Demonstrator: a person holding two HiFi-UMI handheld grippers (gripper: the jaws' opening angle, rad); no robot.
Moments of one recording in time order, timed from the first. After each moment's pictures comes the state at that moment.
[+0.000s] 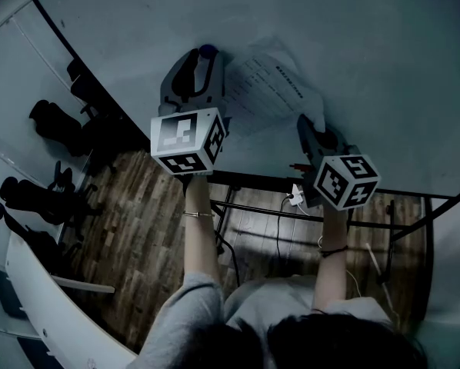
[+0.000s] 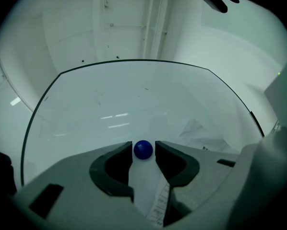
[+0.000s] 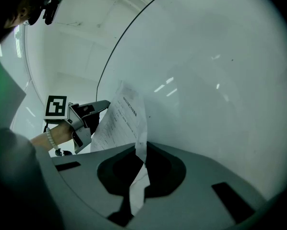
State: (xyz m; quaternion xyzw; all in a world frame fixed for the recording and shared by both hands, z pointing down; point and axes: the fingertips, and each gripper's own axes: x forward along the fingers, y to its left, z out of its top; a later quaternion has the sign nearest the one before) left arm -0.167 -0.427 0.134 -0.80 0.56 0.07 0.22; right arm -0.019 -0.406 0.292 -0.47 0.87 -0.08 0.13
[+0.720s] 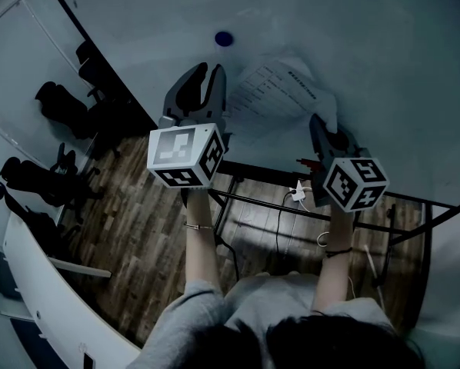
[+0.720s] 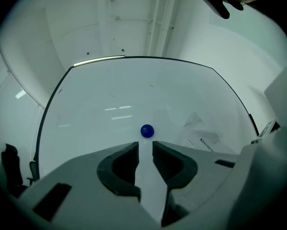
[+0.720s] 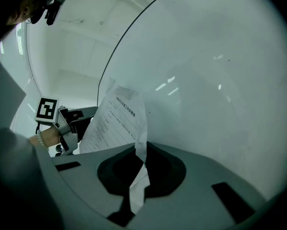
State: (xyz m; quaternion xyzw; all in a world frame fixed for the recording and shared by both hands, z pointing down) left arm -0.189 -0.396 0.169 -0.80 0.58 0.05 0.17; right arm -0.014 -0.398 0.302 -0.46 0.87 -0.08 0.12
